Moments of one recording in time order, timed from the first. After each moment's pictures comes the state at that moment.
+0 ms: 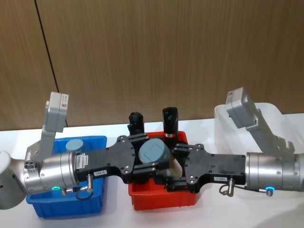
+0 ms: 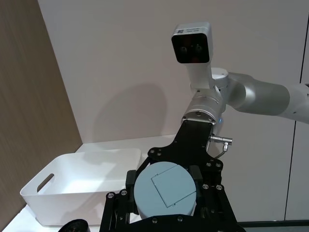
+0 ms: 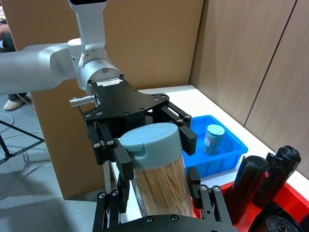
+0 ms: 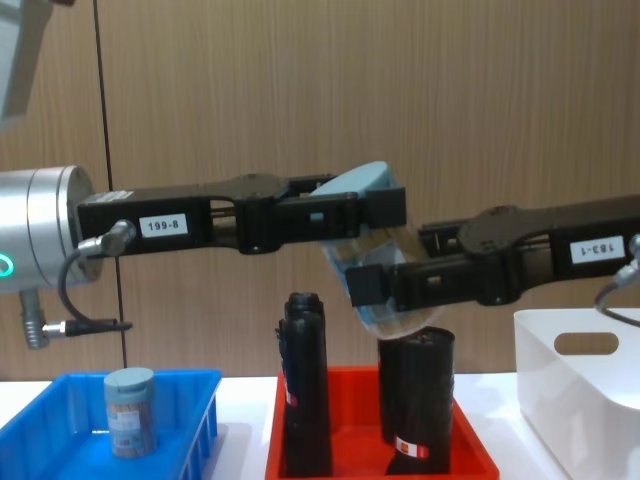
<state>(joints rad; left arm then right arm) -0.49 0.41 0.34 -1.35 -0.55 0.04 -1.21 0.35 0.41 -0.34 -1.67 0.29 0.33 0.93</state>
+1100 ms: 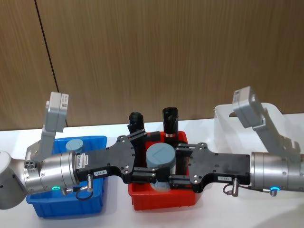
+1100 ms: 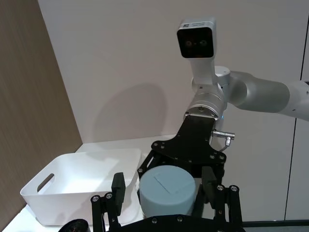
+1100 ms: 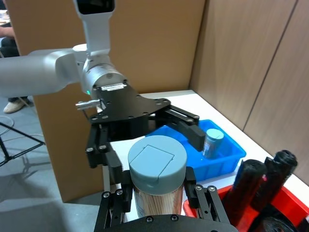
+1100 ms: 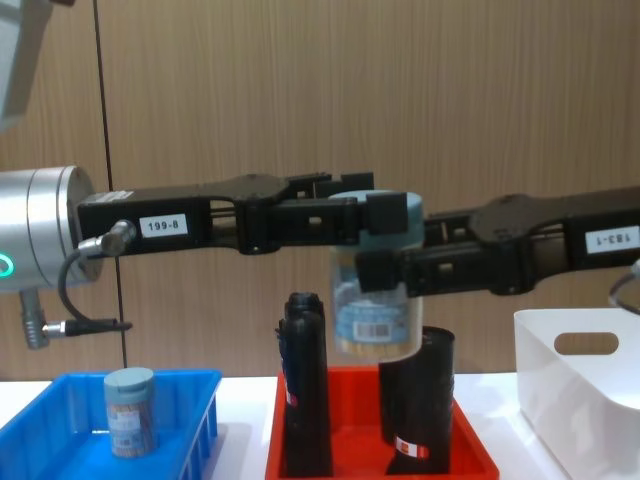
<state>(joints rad) -0.49 0.41 0.34 -1.35 -0.55 0.04 -1.21 0.34 0.45 -0.35 -1.69 0.34 0.31 0.91</state>
